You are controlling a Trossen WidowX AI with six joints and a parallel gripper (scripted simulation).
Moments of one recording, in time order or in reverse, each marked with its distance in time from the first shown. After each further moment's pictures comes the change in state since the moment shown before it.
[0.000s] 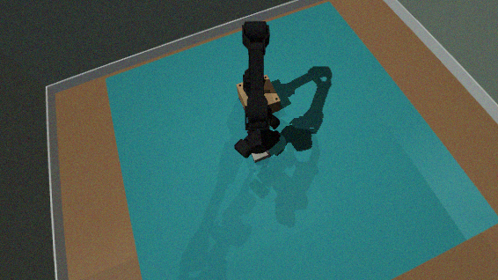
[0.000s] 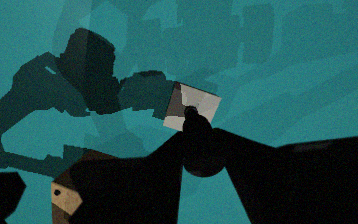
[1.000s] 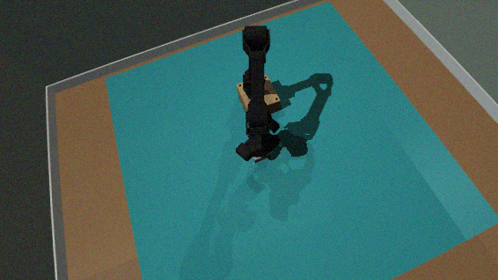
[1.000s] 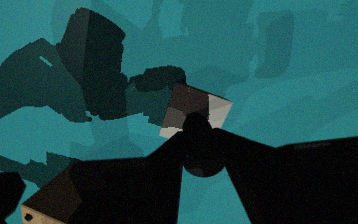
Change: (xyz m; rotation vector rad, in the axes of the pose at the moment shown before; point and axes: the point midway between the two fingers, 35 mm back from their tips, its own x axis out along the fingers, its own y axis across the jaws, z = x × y) arm 0.036 0.002 -0.001 -0.009 0.001 0.003
